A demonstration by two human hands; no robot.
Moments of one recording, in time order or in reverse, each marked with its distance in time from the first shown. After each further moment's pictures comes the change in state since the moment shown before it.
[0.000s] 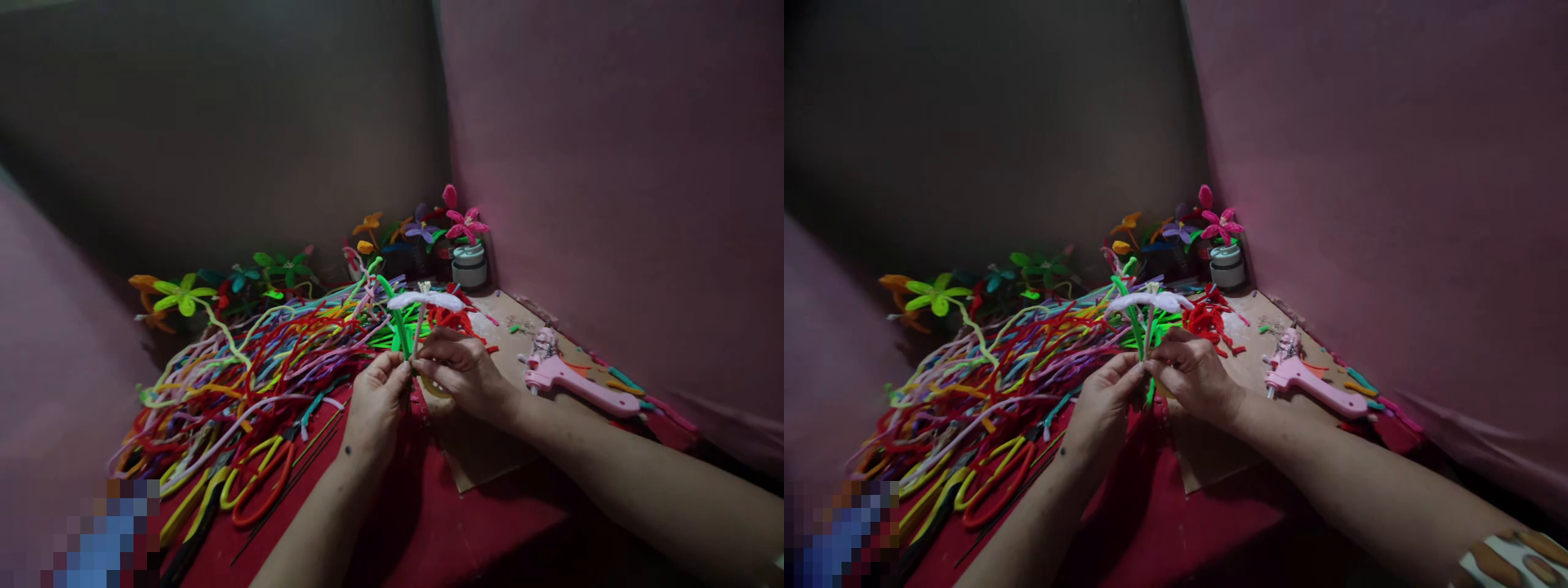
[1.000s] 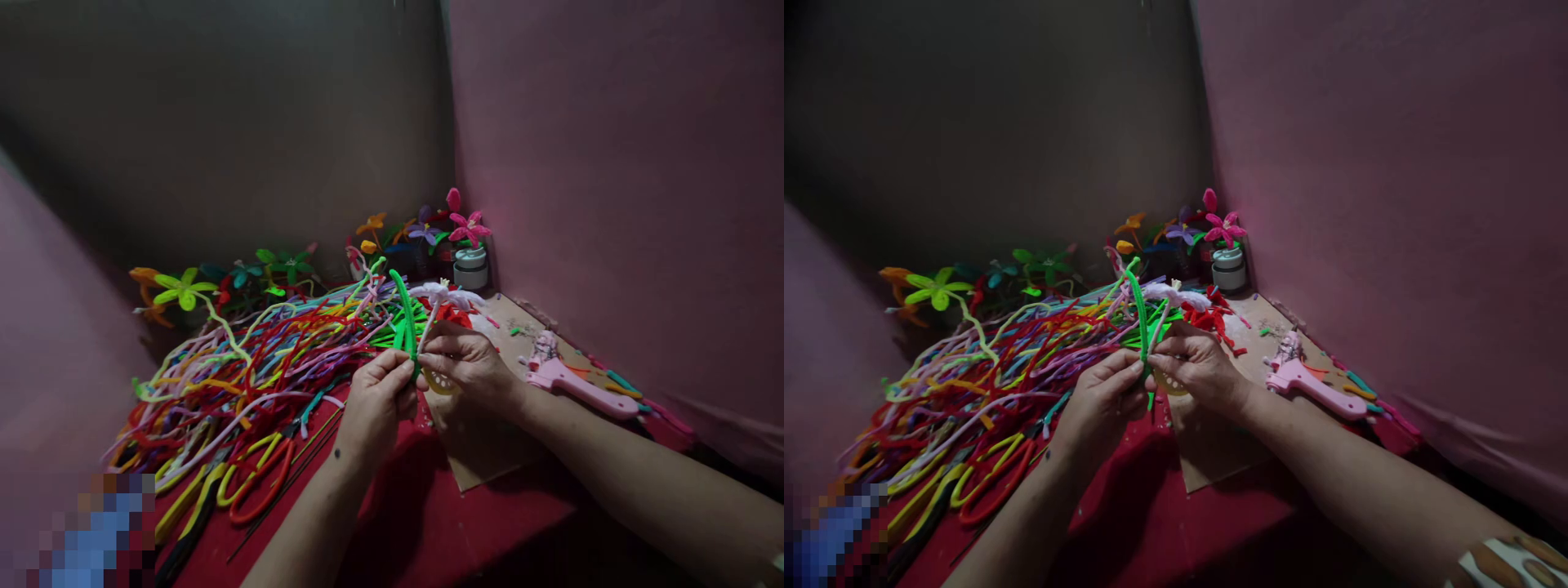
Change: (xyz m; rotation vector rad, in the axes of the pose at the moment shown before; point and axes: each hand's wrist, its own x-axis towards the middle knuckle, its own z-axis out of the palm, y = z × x) left_hand -0.007 0.011 -0.004 -0.167 -0.155 -0.084; right_hand 0.002 0.005 -0.003 0.337 -0.068 0.125
